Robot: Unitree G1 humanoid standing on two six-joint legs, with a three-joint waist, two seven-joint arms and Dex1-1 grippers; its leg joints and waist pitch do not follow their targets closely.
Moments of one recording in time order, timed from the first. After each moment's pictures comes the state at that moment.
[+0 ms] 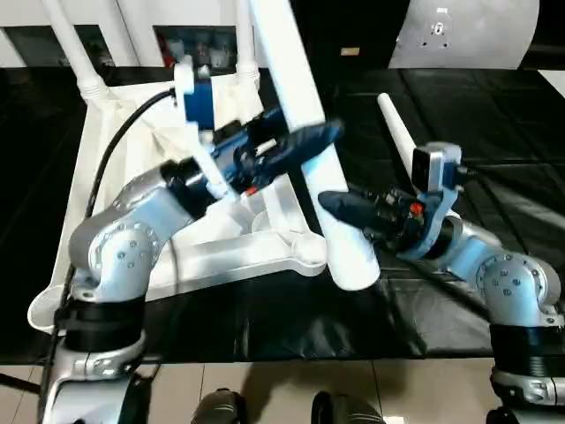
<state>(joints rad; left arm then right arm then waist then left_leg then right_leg) -0.56 0.26 0.06 -0.18 -0.80 0.64 -0.78 -0.43 -0.30 -0.11 -0.02 0.90 0.84 1.06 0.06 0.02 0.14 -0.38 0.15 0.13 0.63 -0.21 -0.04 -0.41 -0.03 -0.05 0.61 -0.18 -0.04</state>
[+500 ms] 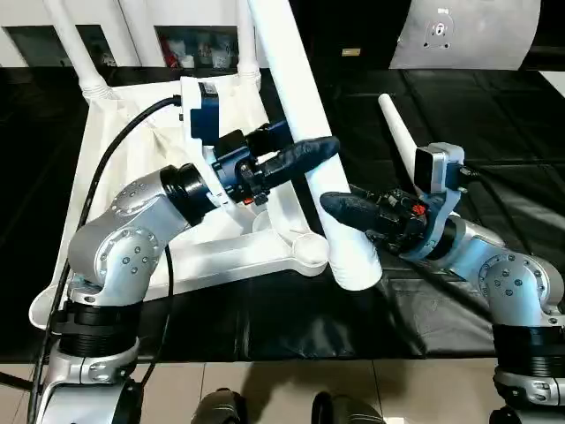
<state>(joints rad) -0.56 0.27 0.03 -0.18 -0.76 0.60 -0.80 -0.43 -0.32 -0.11 -0.02 0.89 0.82 1.08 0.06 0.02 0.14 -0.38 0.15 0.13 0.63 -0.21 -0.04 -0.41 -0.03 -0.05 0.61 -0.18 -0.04</state>
